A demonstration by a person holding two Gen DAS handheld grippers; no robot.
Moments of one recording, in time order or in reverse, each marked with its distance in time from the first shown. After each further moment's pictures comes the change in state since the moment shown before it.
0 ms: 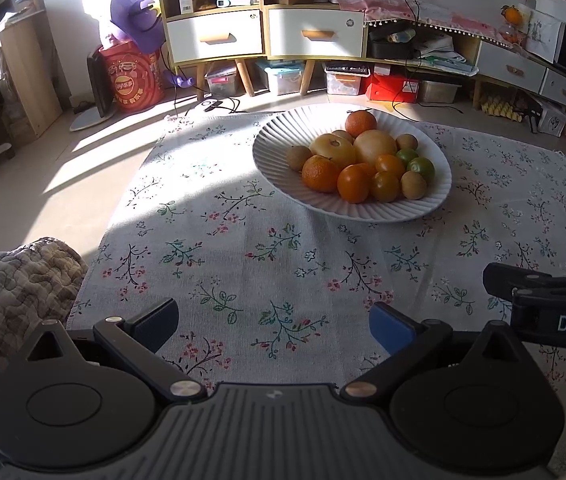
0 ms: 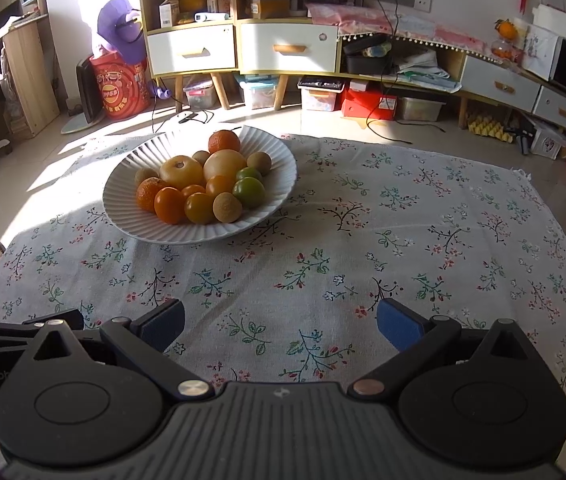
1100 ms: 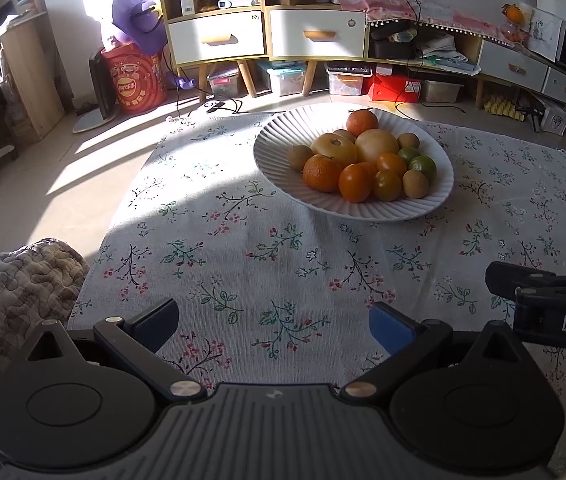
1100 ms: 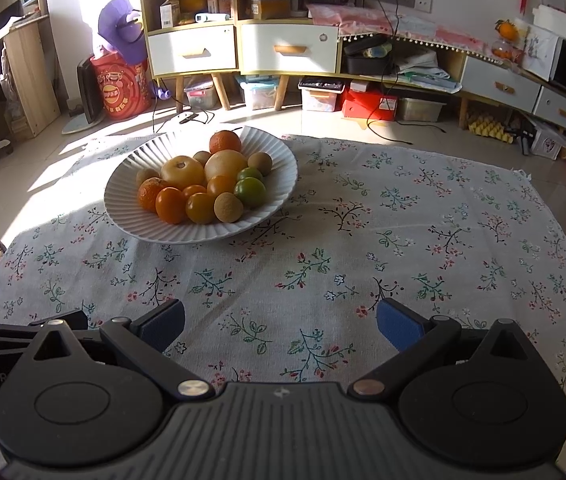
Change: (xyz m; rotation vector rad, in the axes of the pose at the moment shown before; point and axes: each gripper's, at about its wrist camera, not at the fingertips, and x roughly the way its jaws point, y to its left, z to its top) left arm 0.000 -0.001 -0.001 0.003 -0.005 0.011; right arm 0.002 0.003 0.000 -0.001 -0.003 -0.001
